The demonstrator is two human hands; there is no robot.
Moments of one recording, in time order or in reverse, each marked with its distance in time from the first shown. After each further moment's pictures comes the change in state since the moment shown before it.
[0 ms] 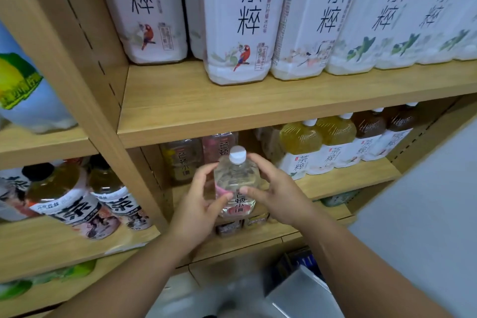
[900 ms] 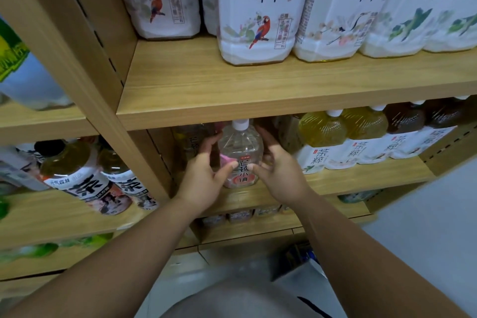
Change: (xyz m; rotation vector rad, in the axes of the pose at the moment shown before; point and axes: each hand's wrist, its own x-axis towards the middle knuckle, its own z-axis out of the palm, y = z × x) left_hand 0.042 -0.011 -0.002 0.241 0.115 -0.077; right_hand 0.048 0.038 0.019 0.023 0.108 -0.008
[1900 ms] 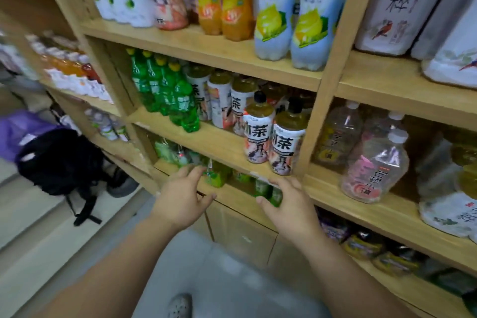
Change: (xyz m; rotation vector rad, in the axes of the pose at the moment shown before) left_hand -0.256 -0.092 -0.171 0.680 0.353 -0.374; right_hand -0.127 -0.081 0.150 -0.406 -0.392 -0.289
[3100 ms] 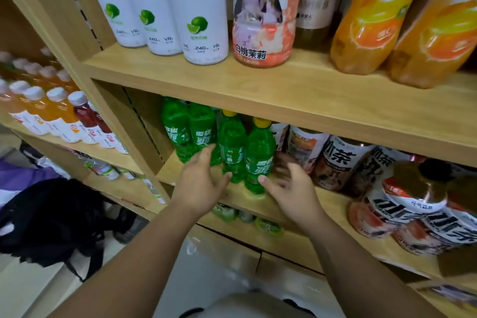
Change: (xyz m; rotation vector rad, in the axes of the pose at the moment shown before) left_hand 0.270 -0.219 -0.062 -0.263 -0.066 -0.002; right_hand 0.264 -0.181 0.180 0.340 0.063 0.172
